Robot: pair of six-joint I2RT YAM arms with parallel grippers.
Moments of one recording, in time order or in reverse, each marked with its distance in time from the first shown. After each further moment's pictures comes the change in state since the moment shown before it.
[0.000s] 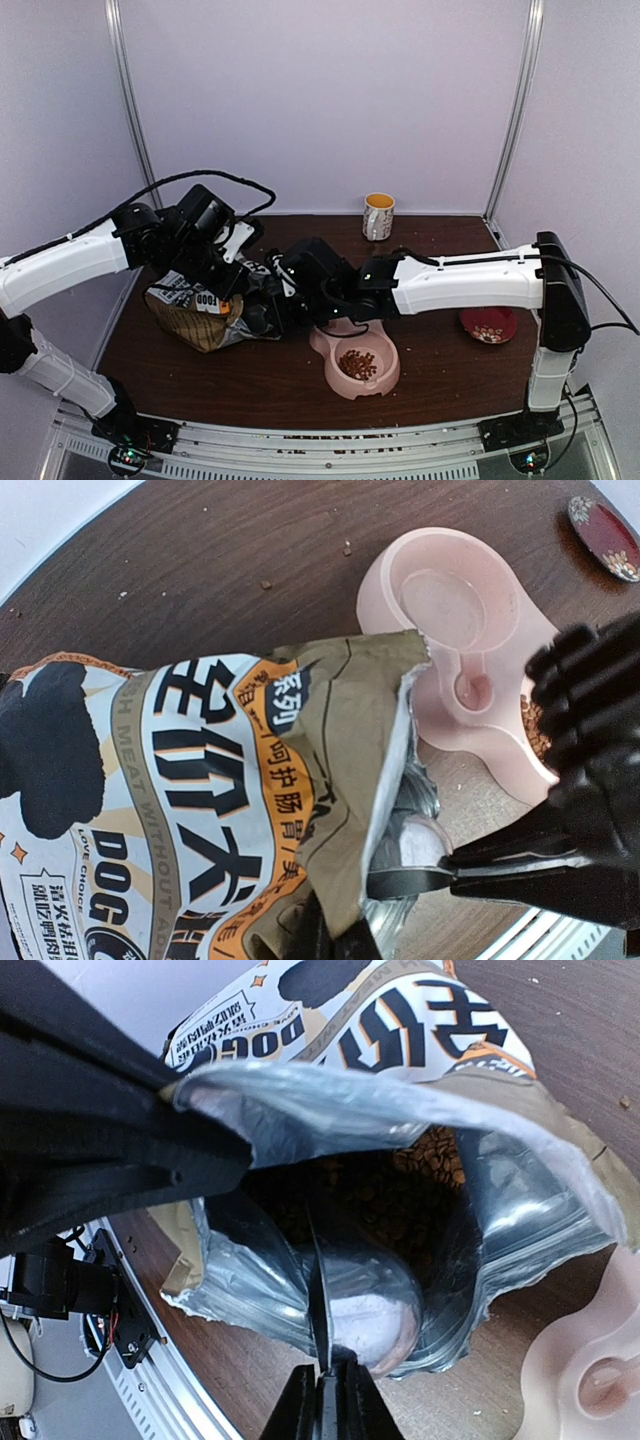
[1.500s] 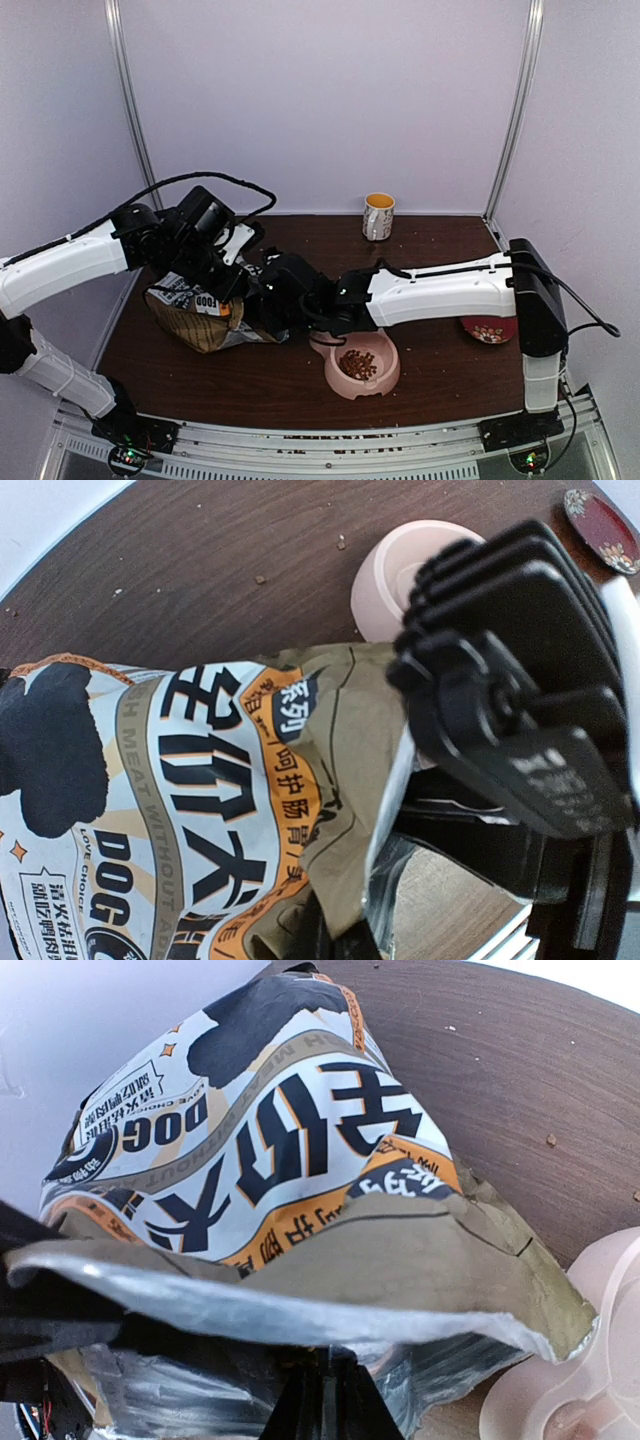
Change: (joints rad) left arm -0.006 -0.006 -0.004 -0.014 0.003 0.000; right arm 0.034 0.115 0.075 0.037 0.330 0.018
